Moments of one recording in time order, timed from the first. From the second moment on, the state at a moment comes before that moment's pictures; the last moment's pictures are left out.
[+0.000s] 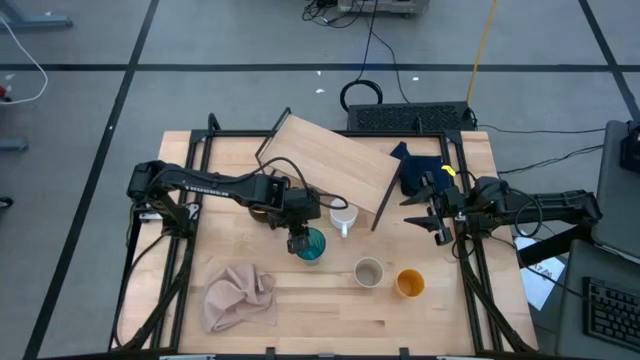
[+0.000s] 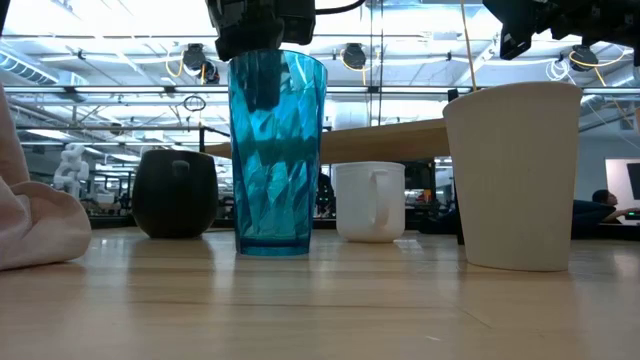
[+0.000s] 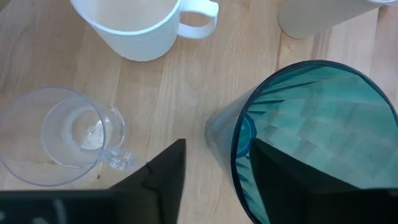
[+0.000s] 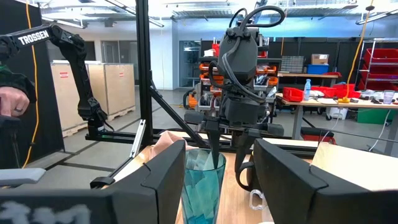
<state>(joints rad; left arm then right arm) -0.04 1.70 1.41 -0.84 0.08 -0.26 0.00 0.40 0.27 0.25 -0.19 0.02</state>
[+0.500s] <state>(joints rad) -0.04 1.70 1.41 -0.85 0.13 -0.10 0.00 0.40 0.27 0.25 -0.19 0.02</state>
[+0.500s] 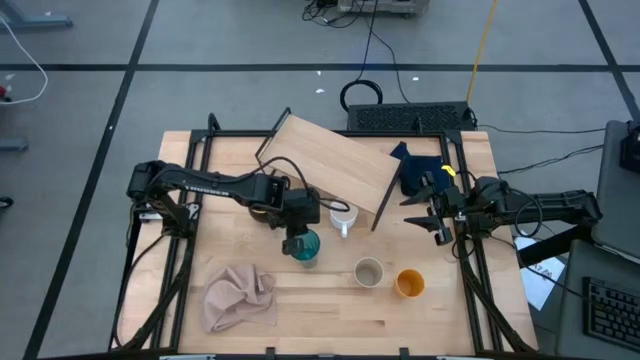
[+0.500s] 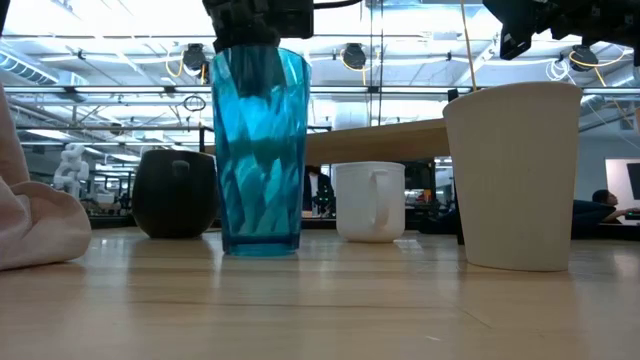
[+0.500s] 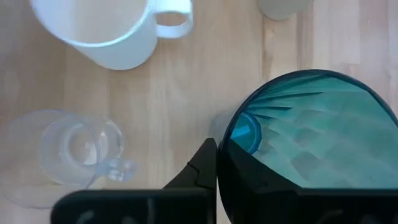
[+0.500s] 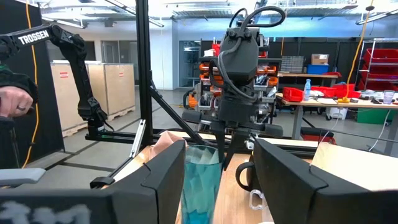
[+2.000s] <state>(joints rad) 0.12 1.69 2.19 -1.48 -0.19 0.20 0.00 0.40 0.27 0.25 -0.19 0.06</state>
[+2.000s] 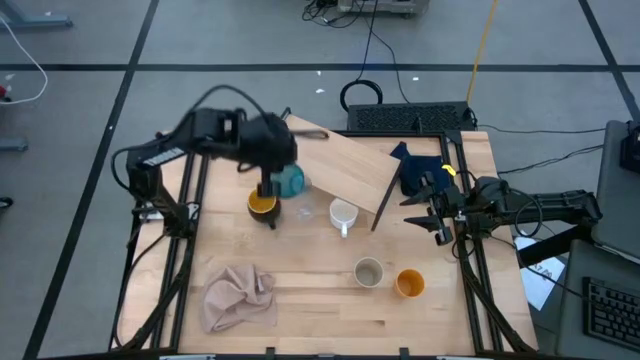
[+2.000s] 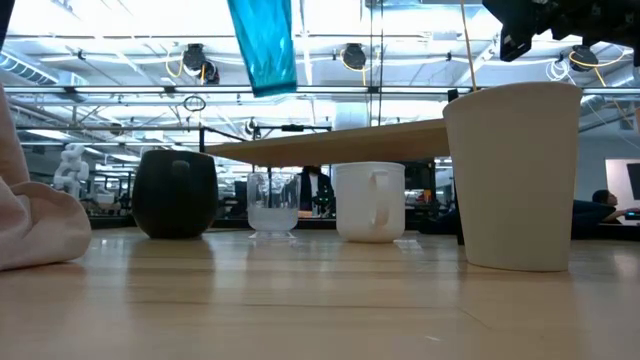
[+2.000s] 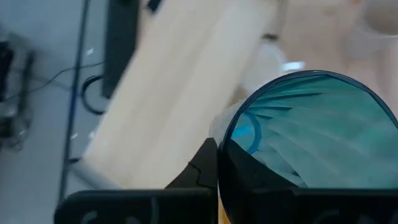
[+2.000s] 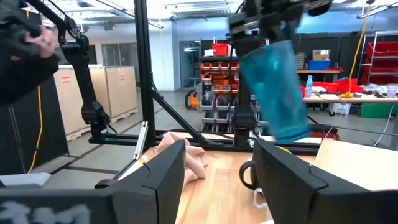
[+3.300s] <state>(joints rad) 0.57 1.70 2.24 -1.51 0.08 0.57 0.00 0.40 0.27 0.25 -0.16 0.06</state>
